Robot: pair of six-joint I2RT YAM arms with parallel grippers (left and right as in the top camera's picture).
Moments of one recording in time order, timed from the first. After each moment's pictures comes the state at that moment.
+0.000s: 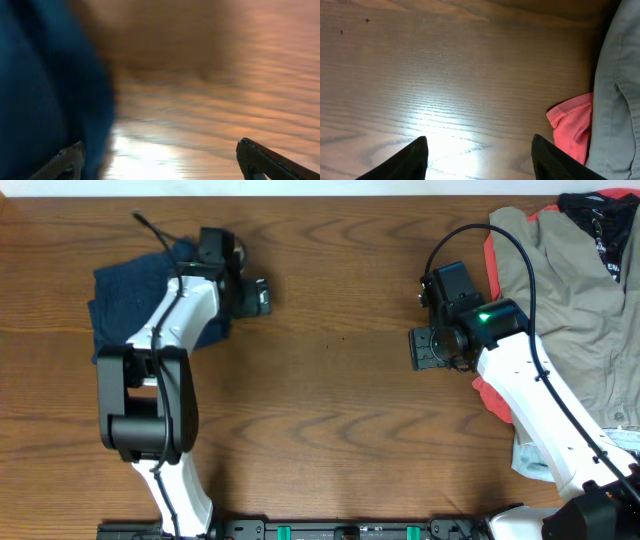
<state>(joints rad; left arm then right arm) -0.06 2.03 1.45 -0.66 0.08 -0.22 0.36 1.54 1.28 -1.04 0.10 0.25</state>
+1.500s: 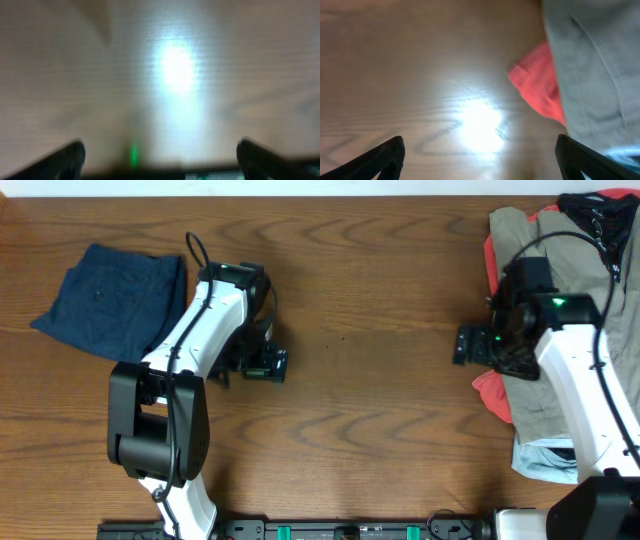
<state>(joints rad) -0.23 1.93 1.45 -1.45 0.10 -0.13 0.00 1.54 1.28 -1.20 -0.06 0.26</state>
